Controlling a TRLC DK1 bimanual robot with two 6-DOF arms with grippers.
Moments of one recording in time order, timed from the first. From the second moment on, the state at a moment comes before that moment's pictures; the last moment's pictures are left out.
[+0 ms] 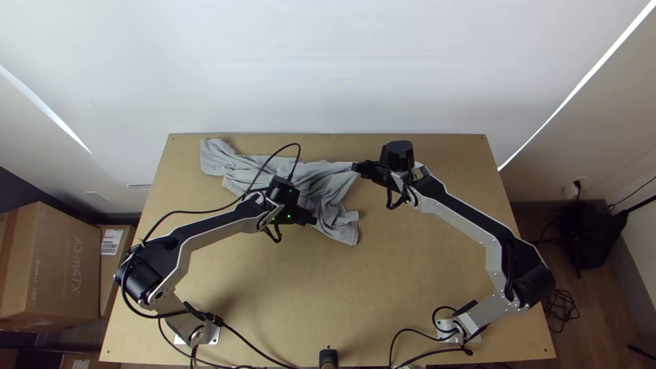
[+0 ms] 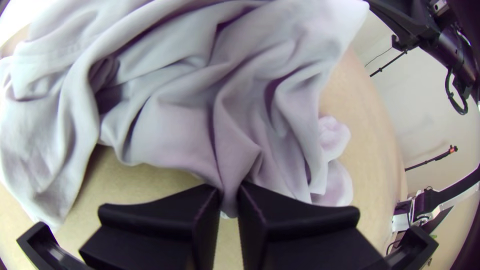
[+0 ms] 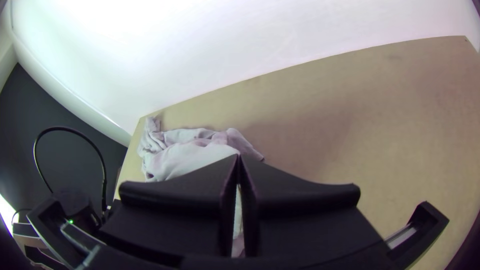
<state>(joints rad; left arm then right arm) -0.57 1.77 1.07 -0.16 0.21 -0.33 0.52 1.68 1.22 -0.06 -0.11 0.64</state>
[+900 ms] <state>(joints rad) -0.48 1.06 1.13 -0.60 0.29 -0.27 0.50 0.79 0.80 -0.04 -0.15 0.49</state>
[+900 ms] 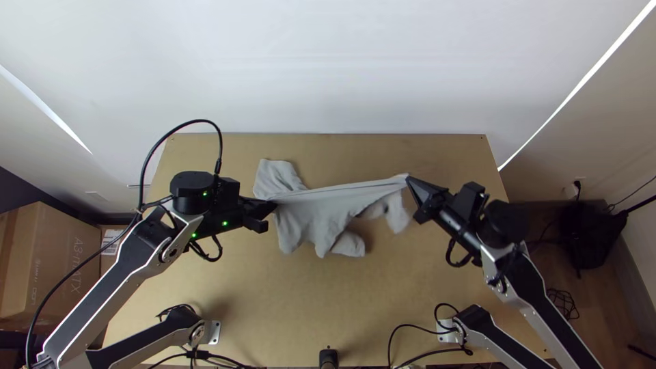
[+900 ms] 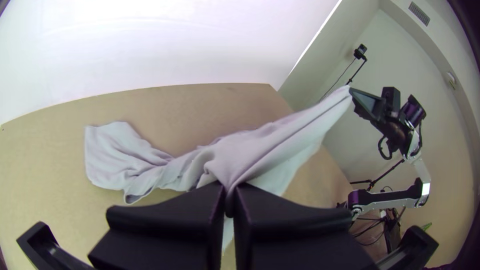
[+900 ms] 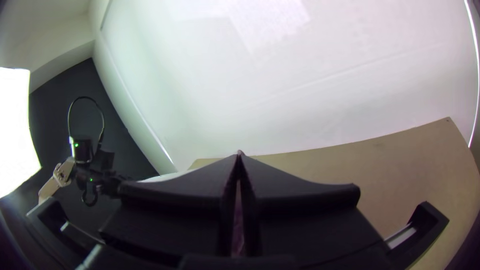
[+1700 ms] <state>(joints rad) -0.38 1.61 0.99 -0.24 0.32 -0.15 0.46 1.42 0.75 0.23 -0.12 0.65</state>
